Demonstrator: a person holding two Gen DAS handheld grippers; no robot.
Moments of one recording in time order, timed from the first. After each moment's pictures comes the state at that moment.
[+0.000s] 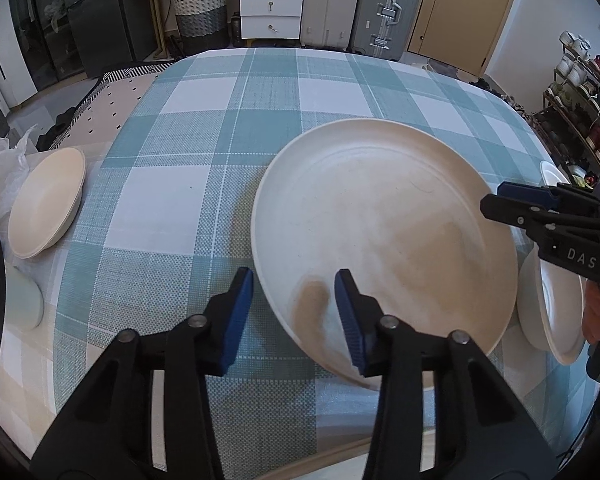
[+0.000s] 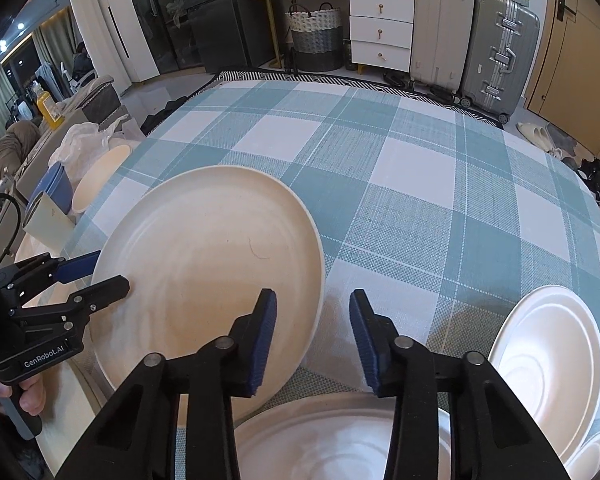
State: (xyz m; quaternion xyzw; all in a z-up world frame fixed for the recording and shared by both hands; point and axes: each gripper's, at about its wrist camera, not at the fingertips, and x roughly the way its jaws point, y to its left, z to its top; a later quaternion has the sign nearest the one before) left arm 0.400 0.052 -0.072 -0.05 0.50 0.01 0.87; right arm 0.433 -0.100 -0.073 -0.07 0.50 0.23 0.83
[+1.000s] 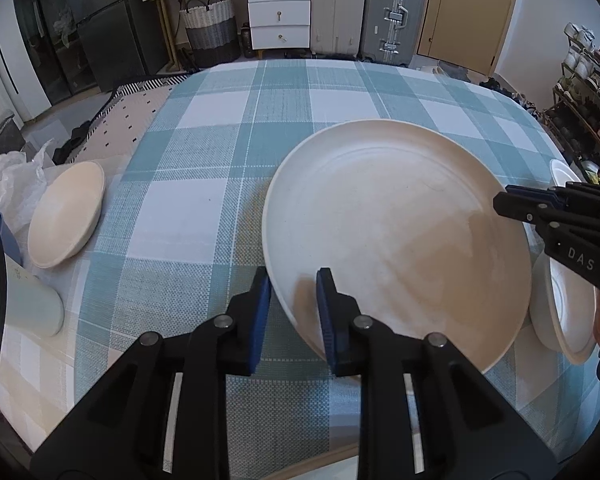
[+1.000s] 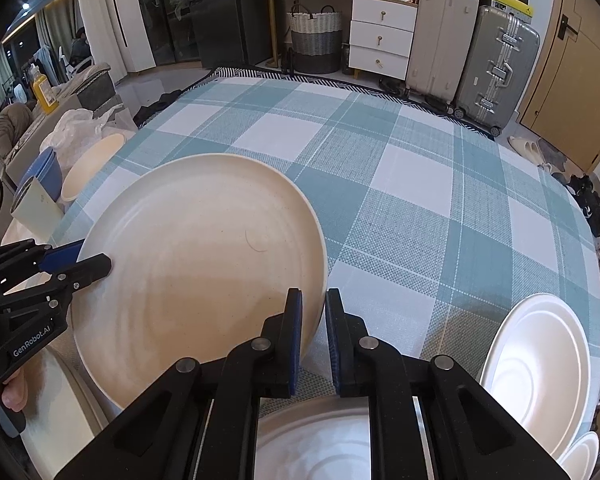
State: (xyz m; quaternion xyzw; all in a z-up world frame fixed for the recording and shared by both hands) left arm 0.393 0.048 -0.062 -0.02 0.48 0.04 0.88; right arm 0.428 -0.089 -0.072 -0.10 0.49 0.21 0.84
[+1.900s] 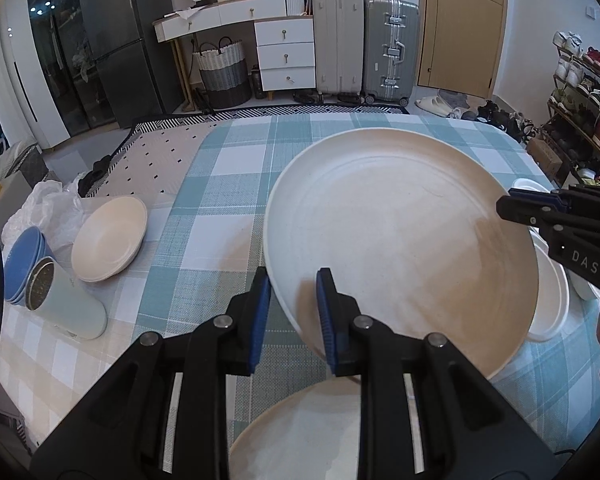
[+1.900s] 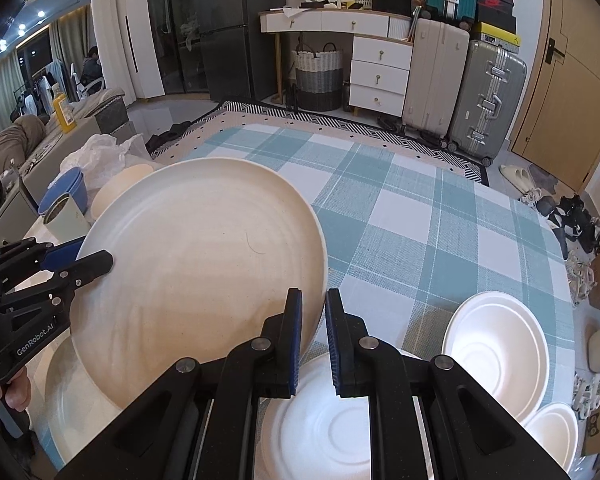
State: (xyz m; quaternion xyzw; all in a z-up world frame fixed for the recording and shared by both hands) left arm 0.317 0.027 0.020 0.01 0.41 0.06 0.91; right arm 0.365 -0.097 0.000 -0.09 0.43 0.22 0.87
